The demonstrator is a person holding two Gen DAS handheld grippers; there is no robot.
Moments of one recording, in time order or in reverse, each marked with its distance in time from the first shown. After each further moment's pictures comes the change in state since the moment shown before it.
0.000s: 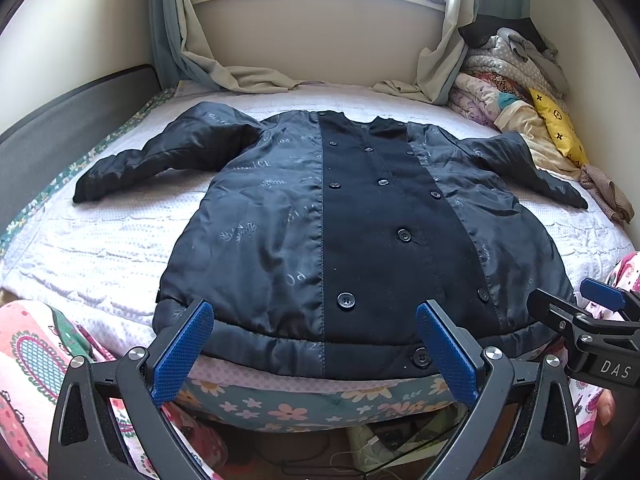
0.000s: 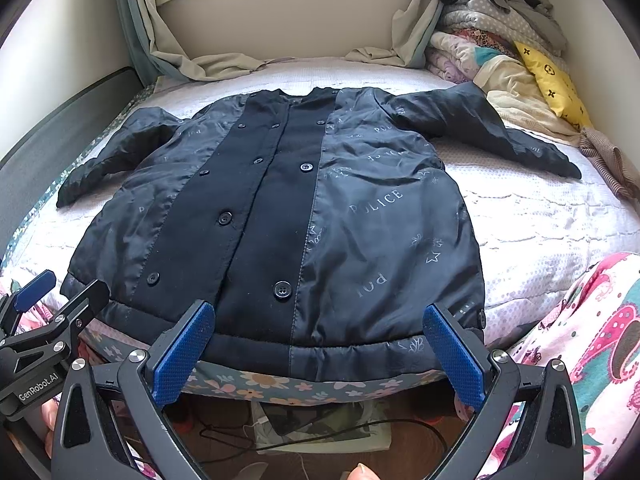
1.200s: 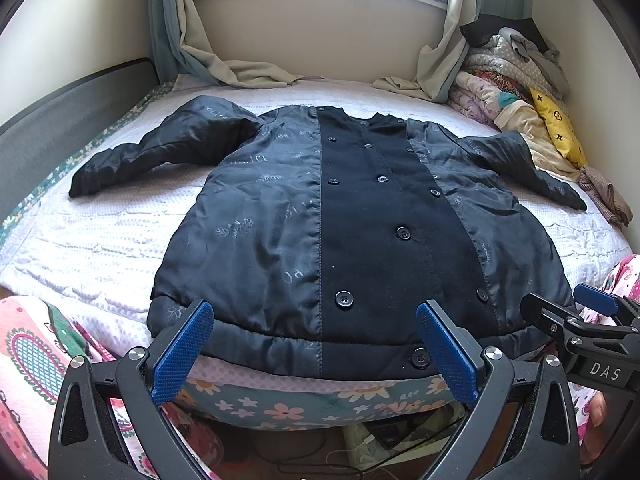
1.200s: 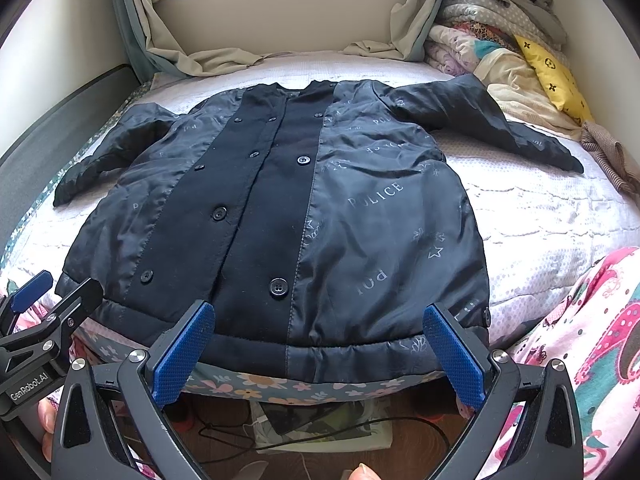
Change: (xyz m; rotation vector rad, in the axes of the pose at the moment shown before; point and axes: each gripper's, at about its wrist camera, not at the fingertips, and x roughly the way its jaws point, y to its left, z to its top) left arm 0.005 -0.002 -0.002 -0.010 0.016 -0.014; right arm 0.010 -0.003 0.000 0.012 0.023 0.006
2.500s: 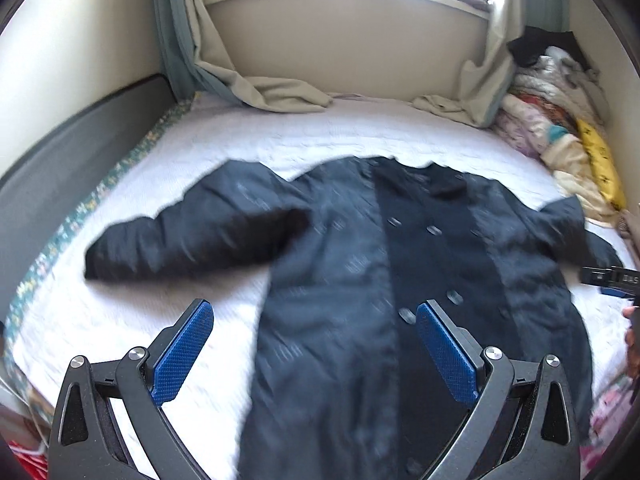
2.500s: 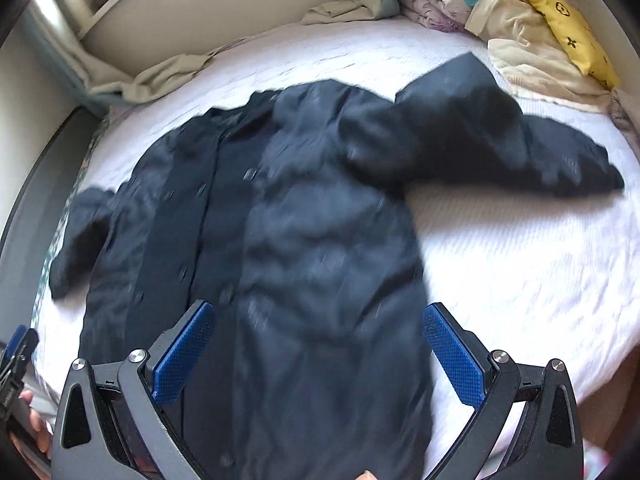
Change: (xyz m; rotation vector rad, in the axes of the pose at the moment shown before) left arm 0.060 0.064 0.174 -0.013 0.030 0.111; right arm 0.103 -0.104 0.187 0.186 0.195 0.072
